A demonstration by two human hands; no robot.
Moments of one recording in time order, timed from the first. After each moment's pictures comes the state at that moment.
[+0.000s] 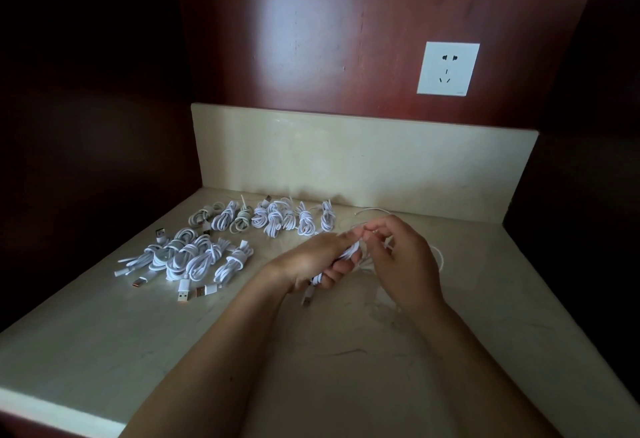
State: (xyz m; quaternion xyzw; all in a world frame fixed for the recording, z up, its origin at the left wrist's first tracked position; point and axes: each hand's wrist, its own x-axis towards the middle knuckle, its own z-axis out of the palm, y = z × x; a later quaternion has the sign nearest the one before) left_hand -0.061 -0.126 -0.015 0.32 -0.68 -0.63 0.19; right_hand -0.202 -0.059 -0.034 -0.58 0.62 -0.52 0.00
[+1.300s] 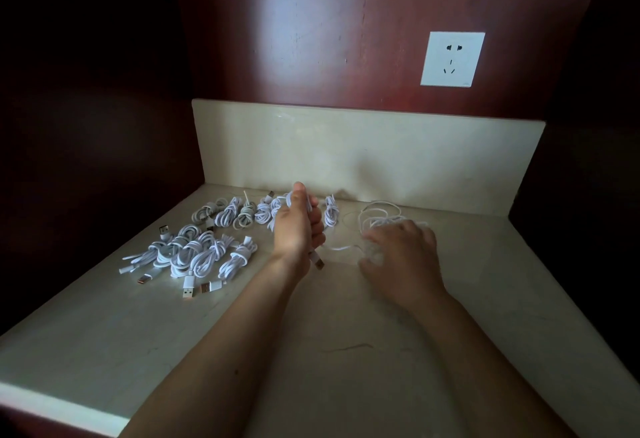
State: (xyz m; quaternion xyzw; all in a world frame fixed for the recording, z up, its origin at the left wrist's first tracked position) left_hand -0.061 -0.136 -0.009 0.33 -0.40 -0.64 0.57; right_hand -0.206 -0.068 -0.038 -0.65 0.71 -0.24 -0.12
